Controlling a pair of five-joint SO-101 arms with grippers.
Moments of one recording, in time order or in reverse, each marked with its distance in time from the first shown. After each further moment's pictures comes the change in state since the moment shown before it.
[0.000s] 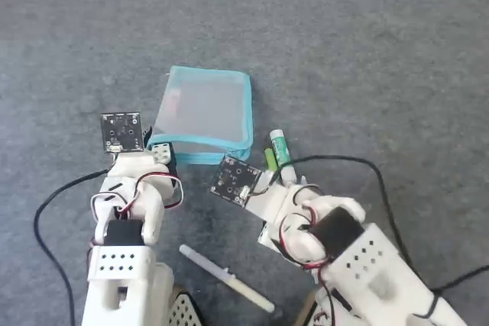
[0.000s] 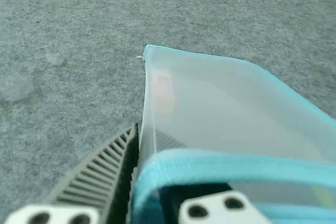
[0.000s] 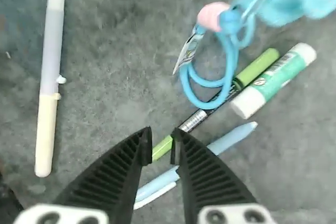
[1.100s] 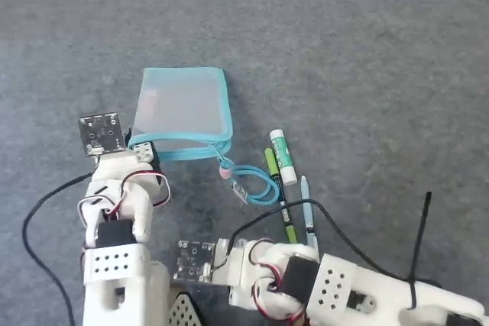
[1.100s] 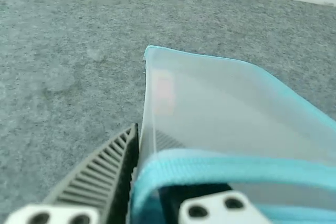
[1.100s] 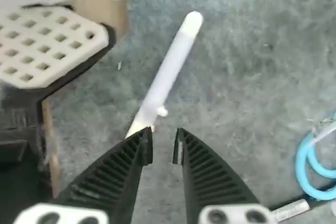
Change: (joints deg) left arm -6.9 0.0 0.0 -0.1 0.0; right arm -29.0 0.1 17.1 -19.6 -8.5
